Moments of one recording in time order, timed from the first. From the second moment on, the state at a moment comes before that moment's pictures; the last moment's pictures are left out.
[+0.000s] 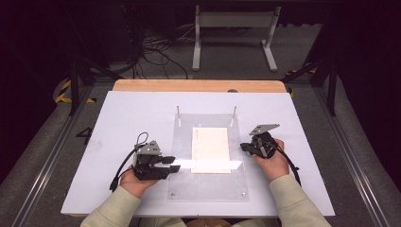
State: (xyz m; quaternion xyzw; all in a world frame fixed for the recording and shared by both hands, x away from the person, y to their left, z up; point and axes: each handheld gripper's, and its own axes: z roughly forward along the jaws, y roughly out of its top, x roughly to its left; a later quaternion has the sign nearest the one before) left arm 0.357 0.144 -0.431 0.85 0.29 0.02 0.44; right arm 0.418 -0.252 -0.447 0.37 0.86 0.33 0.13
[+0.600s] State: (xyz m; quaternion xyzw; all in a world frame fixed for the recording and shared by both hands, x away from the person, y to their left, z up) left arm 0.359 0.177 -0.422 0.84 0.30 0.11 0.44; right arm 0.409 -0.248 -0.414 0.33 0.84 0.40 0.18
